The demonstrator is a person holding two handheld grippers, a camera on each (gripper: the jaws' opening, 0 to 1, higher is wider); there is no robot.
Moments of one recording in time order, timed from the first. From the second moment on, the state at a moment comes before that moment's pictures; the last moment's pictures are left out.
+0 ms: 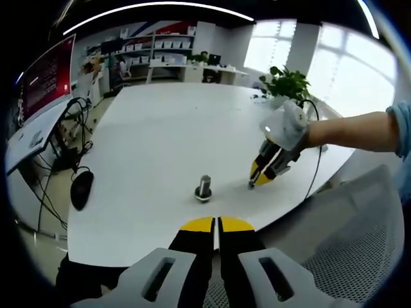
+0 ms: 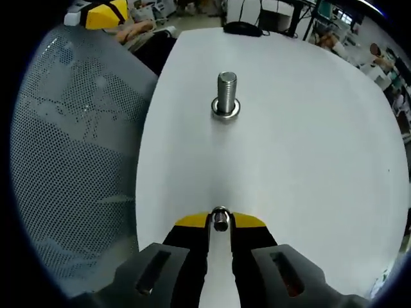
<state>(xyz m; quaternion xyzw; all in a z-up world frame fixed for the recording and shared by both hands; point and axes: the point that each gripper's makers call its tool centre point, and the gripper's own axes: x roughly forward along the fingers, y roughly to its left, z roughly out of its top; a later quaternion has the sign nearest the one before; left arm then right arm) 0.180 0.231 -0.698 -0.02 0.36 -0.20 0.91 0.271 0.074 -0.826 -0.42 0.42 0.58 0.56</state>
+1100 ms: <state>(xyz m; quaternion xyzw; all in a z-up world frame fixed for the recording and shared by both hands) 0.179 0.228 -0.695 -0.02 0.36 -0.21 0.91 0.249 0.024 -0.671 -0.20 0.31 0.56 0.74</state>
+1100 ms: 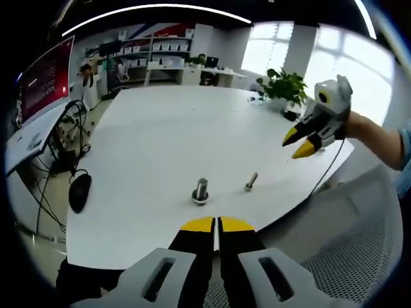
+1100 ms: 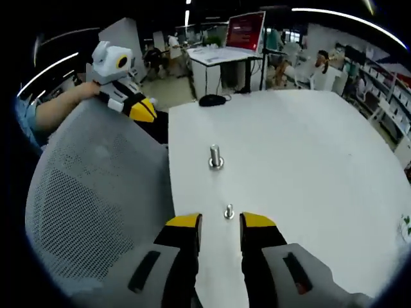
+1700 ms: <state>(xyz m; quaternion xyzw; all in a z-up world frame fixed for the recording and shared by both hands) 0.178 0.225 -0.689 0.00 0.34 -0.22 0.91 0.193 -0.043 -0.627 0.02 0.24 0.43 0.87</state>
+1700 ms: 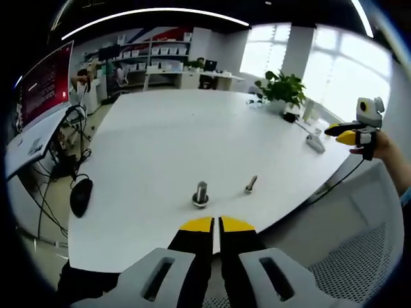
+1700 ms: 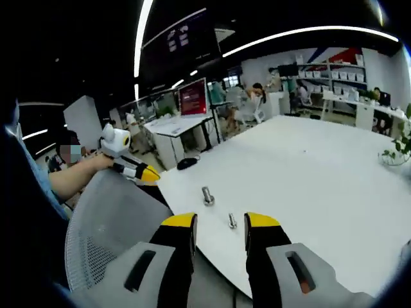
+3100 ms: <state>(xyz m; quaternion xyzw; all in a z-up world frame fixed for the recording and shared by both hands) 0.171 0.216 -0.689 -0.06 0.34 -0.24 0.91 0.149 -0.060 -0.707 0.08 0.40 0.32 0.86</state>
